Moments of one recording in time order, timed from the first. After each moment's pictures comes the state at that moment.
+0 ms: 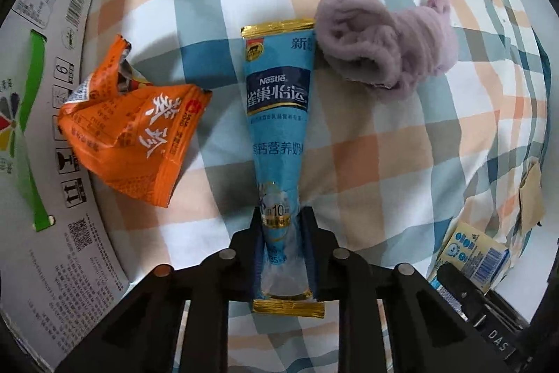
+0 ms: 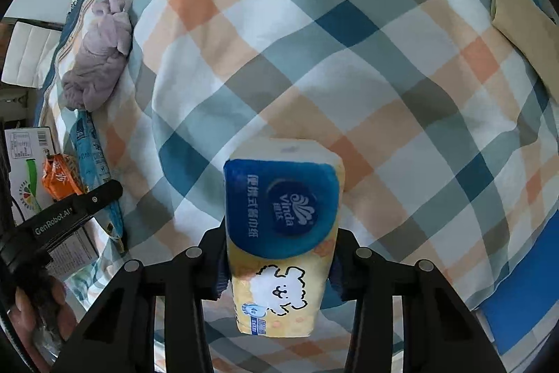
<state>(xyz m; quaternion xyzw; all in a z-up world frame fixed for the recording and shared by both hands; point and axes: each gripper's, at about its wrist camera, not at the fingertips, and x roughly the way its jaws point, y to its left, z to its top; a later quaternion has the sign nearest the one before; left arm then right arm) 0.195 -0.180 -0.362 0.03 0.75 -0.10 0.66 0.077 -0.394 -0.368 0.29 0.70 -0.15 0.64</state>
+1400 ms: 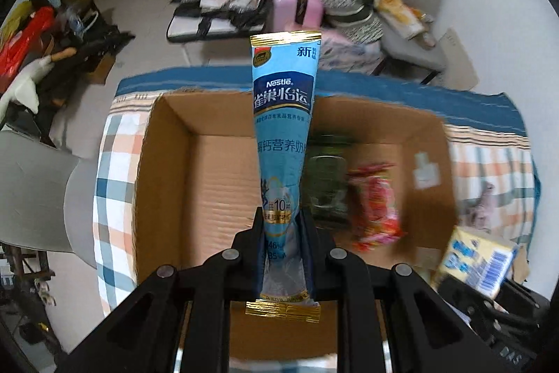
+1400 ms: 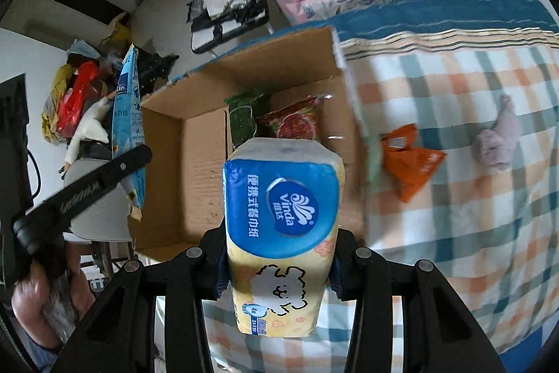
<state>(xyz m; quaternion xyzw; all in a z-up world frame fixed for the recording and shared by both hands) 0.240 0.190 -0.209 -0.06 0.63 0.01 0.78 0.202 -0.040 -0.204 0.16 0.65 0.12 0.73</state>
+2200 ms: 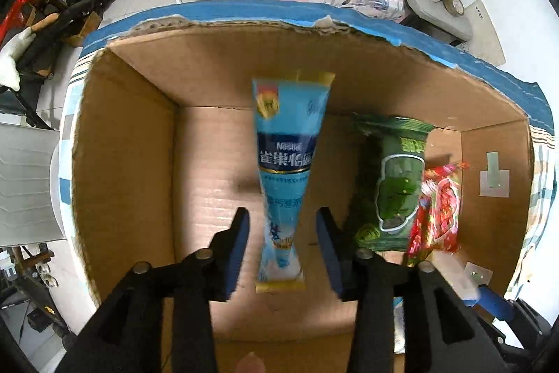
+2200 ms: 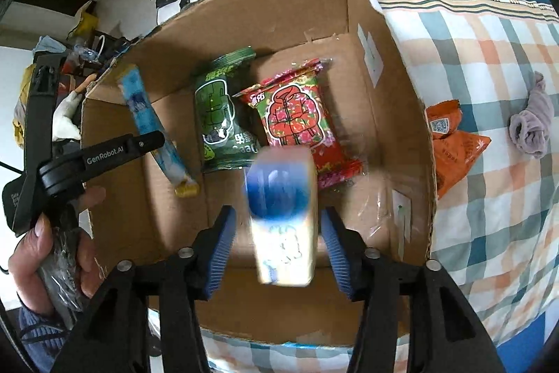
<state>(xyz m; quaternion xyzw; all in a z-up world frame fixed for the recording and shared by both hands) 0.278 0.213 -0.291 -0.07 0.70 0.00 0.71 0.241 0.003 -0.293 0.15 0.71 0.07 0.69</state>
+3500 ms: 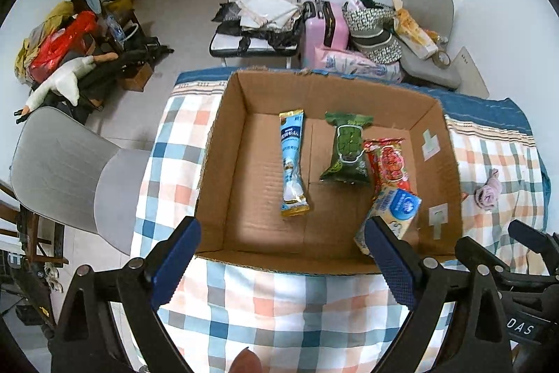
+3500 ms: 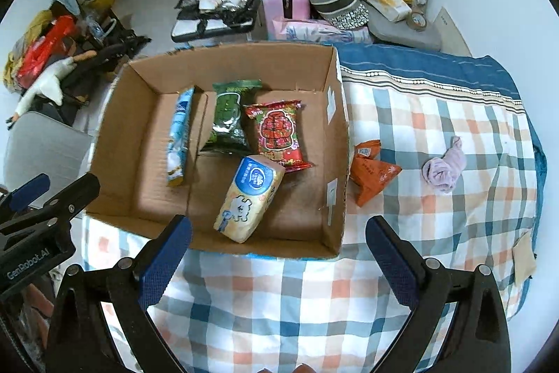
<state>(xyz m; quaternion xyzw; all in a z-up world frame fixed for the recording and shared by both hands) 0.121 0.192 -0.143 -0.04 0.57 0.07 0.82 0.157 0.002 -0.175 -0.02 0.62 0.07 0.78</state>
